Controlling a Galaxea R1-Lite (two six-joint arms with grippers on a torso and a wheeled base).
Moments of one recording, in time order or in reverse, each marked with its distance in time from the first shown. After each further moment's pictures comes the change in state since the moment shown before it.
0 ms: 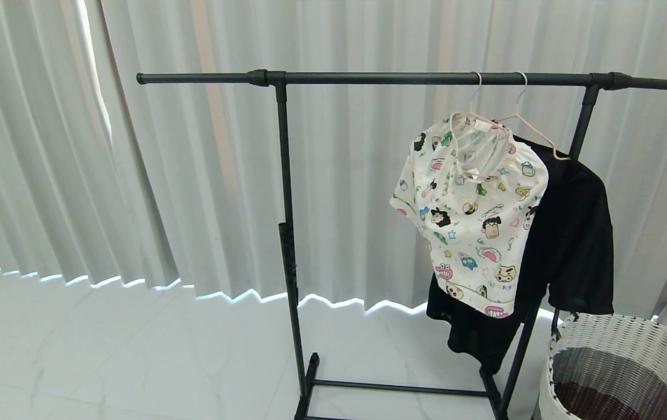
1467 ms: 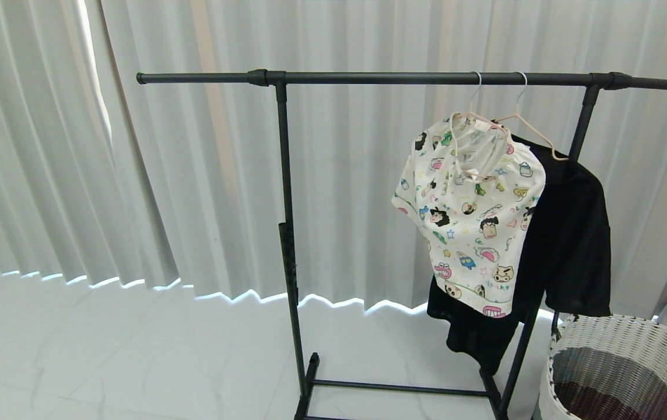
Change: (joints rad) left arm 0.000 -0.001 0.001 -0.001 0.000 -0.010; right arm -0.081 -0.087 -0.003 0.066 0.113 0.078
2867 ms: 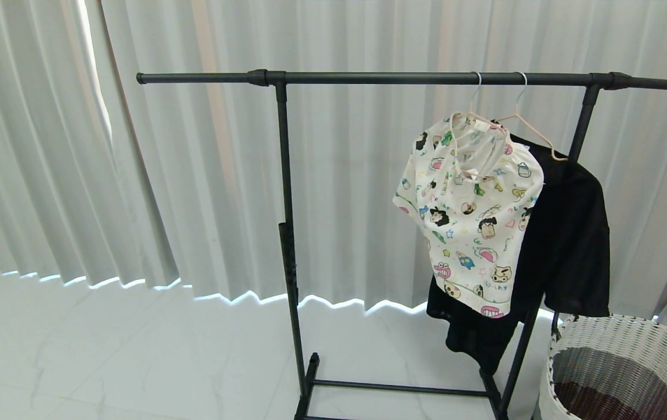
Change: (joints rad) left arm 0.000 0.000 0.000 0.000 0.000 0.000; right arm 0.001 -0.001 0.000 0.000 0.001 -0.017
